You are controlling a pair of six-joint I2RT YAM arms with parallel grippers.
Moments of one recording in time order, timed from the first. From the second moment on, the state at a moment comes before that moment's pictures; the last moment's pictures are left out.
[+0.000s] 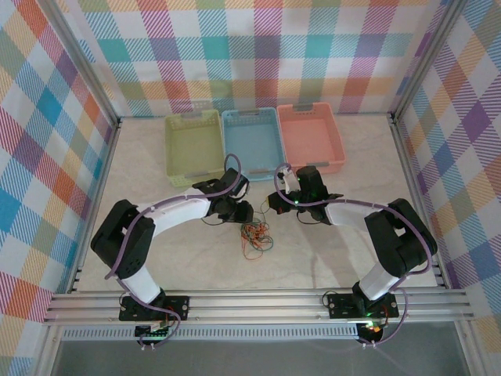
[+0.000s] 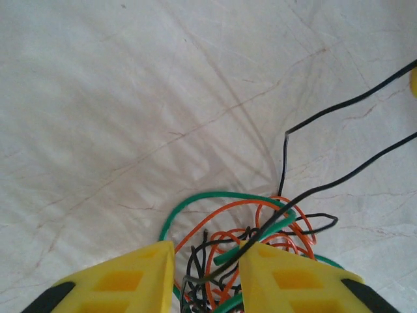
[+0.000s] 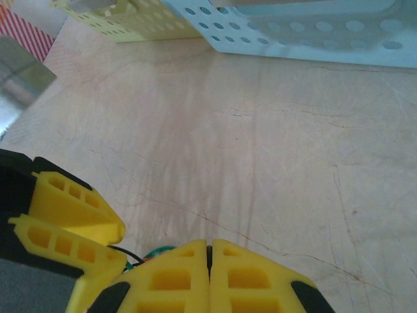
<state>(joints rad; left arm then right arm) -0.69 1.66 1.05 -0.51 0.15 -0.54 0.52 1.61 0.75 0.19 -0.50 0.35</state>
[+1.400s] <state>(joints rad) -0.75 1.41 0.96 -0.41 0.09 -0.43 0.56 1.41 0.55 0.56 -0.55 0.38</state>
